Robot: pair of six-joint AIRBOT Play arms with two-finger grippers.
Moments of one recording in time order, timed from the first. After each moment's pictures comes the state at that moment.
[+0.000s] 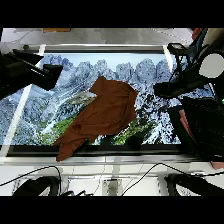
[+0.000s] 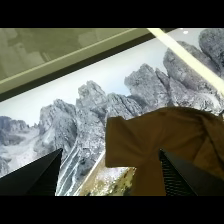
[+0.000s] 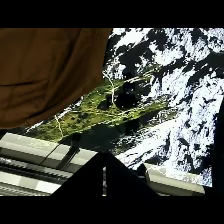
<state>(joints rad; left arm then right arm) -0.28 -0.84 1.36 1.41 -0.85 -1.22 0.30 -1.24 1.69 -1.54 1.63 1.72</state>
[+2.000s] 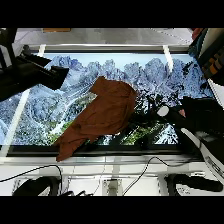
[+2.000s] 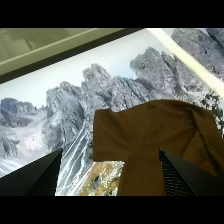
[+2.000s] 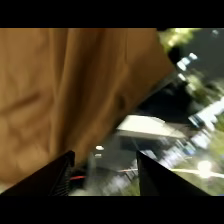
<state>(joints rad) -0.28 -0.90 1.36 1.37 -0.85 -1.23 0.24 -1.41 0.84 -0.85 0.76 1.52</state>
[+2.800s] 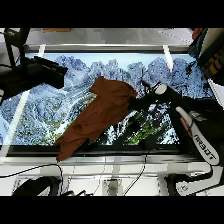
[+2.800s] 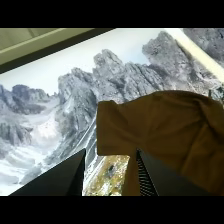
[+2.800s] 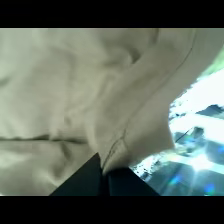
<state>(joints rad) -0.28 -0.94 1.36 1.40 -0.84 -1.23 0.16 -1.58 1.34 -0.95 1.12 1.53</state>
